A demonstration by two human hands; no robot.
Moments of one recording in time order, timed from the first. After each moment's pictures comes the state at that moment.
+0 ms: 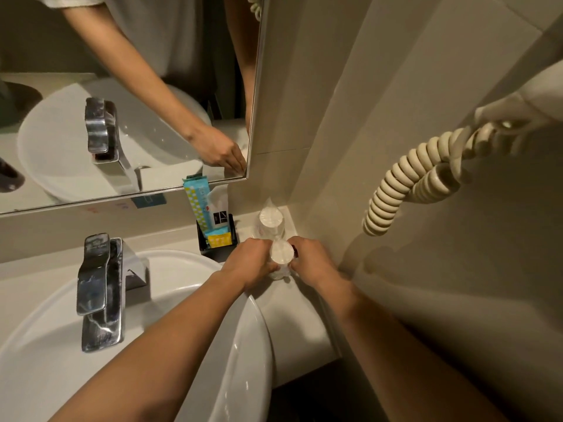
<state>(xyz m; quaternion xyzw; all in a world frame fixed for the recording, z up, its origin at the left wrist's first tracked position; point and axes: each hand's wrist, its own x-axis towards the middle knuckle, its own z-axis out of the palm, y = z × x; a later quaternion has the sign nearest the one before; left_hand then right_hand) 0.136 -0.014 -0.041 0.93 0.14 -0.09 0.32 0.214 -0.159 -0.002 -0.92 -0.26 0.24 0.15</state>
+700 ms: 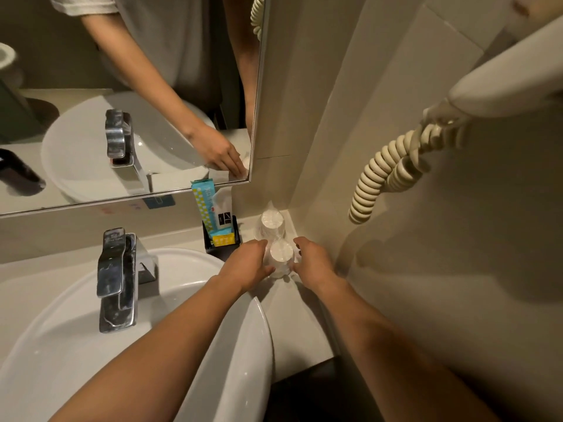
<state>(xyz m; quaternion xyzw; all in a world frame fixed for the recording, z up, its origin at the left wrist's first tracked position) 0.113 -0.019 -0.024 0.93 0.16 -0.06 0.32 0.192 -0.168 0.016 -0.93 -0.19 0.24 0.20</state>
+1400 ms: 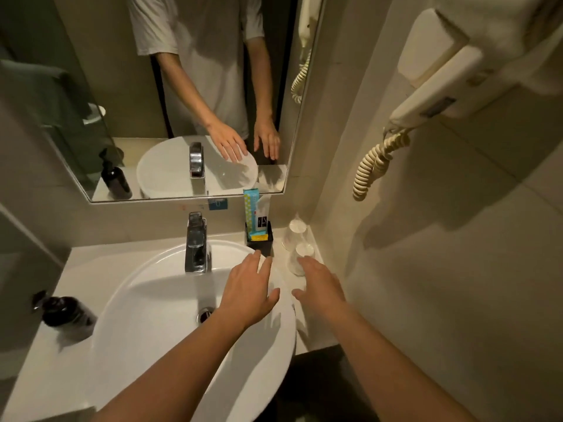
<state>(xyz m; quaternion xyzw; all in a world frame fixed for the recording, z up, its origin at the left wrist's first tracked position) -0.052 -0.061 0.043 0.97 0.20 0.03 0.14 0.059 -0.201 0.063 -0.93 -0.30 0.15 0.13</state>
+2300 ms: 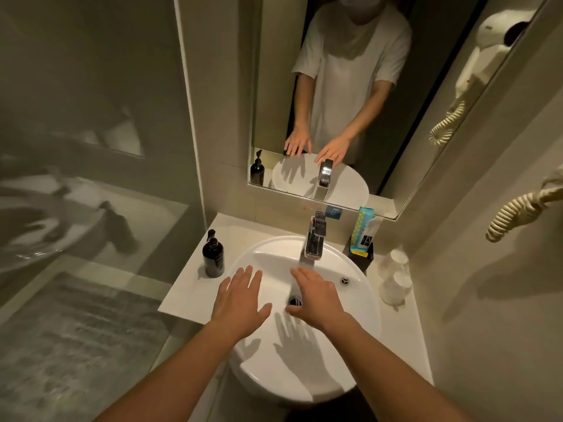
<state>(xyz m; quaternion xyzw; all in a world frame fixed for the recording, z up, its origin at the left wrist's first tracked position) -0.285 -0.007 0.027 0.89 0.44 0.00 0.12 -0.105 -0.090 0.061 -0.81 -0.57 0.13 0.05</state>
